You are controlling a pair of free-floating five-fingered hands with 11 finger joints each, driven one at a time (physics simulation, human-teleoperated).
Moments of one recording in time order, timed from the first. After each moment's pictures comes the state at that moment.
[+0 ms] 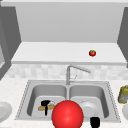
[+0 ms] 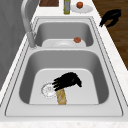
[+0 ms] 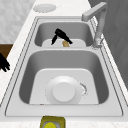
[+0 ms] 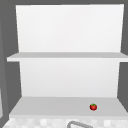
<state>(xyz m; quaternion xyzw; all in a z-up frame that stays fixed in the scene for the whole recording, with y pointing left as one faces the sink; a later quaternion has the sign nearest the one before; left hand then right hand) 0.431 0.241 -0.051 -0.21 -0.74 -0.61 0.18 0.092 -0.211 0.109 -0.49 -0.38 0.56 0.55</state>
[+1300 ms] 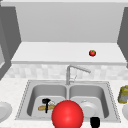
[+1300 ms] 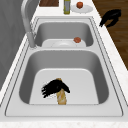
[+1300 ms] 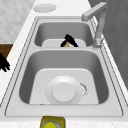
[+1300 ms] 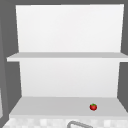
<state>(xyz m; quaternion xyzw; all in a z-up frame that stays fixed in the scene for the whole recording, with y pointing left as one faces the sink) 0.516 0.246 -0.109 -0.23 -0.72 -0.62 0.22 0.092 -0.211 0.109 -0.49 -0.38 0.56 0.55</state>
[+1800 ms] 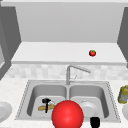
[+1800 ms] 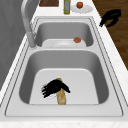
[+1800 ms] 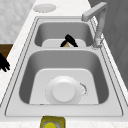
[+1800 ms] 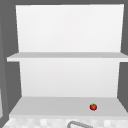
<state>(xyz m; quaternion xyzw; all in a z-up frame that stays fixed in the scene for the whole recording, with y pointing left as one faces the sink) 0.521 0.246 -0.108 -0.25 -0.71 -0.62 0.23 0.092 -0.211 0.109 -0.49 -0.38 0.56 0.55</state>
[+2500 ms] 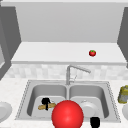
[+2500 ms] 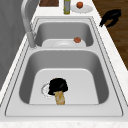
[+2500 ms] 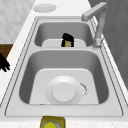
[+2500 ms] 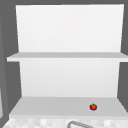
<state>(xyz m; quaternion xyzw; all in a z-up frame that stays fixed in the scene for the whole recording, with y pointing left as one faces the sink) 0.491 0.247 -0.101 -0.14 -0.73 -0.65 0.12 0.092 -0.211 0.109 -0.49 -0.38 0.56 0.55</state>
